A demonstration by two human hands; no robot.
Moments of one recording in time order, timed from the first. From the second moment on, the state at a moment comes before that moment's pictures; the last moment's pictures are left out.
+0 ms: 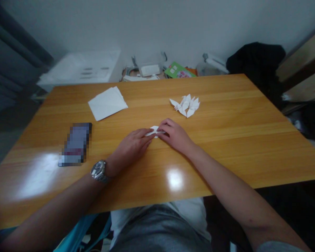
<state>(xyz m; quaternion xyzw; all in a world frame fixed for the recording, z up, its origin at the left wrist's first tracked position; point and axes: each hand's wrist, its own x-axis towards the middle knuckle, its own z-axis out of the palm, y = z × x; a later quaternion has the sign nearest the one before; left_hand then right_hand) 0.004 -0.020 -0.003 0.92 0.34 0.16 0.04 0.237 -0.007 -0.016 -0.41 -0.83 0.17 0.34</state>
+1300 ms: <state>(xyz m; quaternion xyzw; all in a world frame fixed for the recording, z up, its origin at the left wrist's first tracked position) -0.021 -0.006 0.001 0.91 0.37 0.15 0.12 0.262 -0.010 -0.008 -0.40 -0.90 0.05 0.16</state>
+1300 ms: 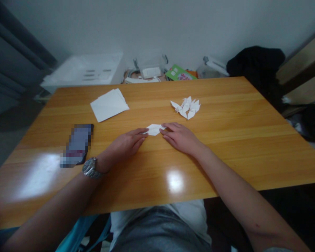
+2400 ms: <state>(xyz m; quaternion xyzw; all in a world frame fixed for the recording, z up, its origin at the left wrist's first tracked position) -0.015 -0.002 -0.005 0.94 0.31 0.15 0.08 0.257 -0.008 -0.009 -0.39 -0.90 0.05 0.19</state>
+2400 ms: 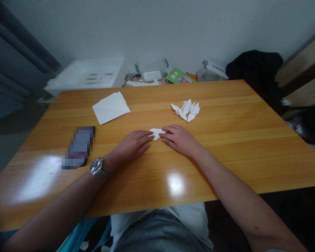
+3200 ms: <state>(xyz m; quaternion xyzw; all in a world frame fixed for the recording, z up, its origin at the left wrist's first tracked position) -0.014 0.000 -0.008 0.93 0.30 0.18 0.13 0.255 -0.008 -0.008 -0.36 -0.89 0.15 0.25</state>
